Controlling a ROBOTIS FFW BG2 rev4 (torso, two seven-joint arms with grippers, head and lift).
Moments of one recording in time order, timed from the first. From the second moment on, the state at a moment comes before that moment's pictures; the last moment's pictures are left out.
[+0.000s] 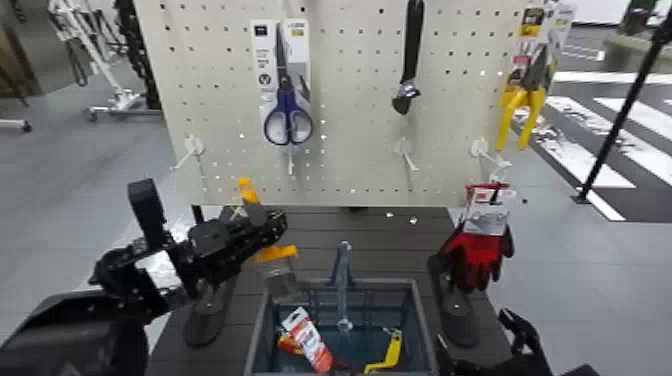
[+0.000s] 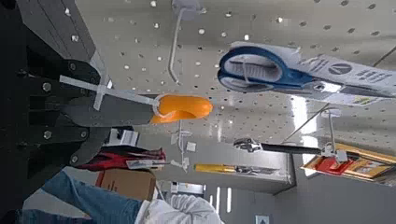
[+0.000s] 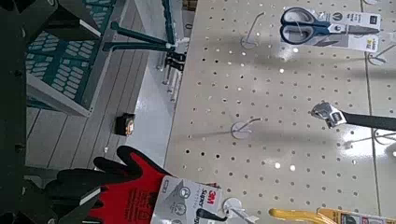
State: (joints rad) left arm -0.20 0.11 0.07 -1.63 0.27 0.32 -1.06; right arm 0.43 -0.19 0.07 -1.90 0.00 -0.19 0.15
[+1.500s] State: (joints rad) left arm -0.21 0.10 -0.04 -1.42 0.24 0.26 -1.05; right arm 0.42 -0.19 0.07 -1.89 -0.01 -0.20 0.17
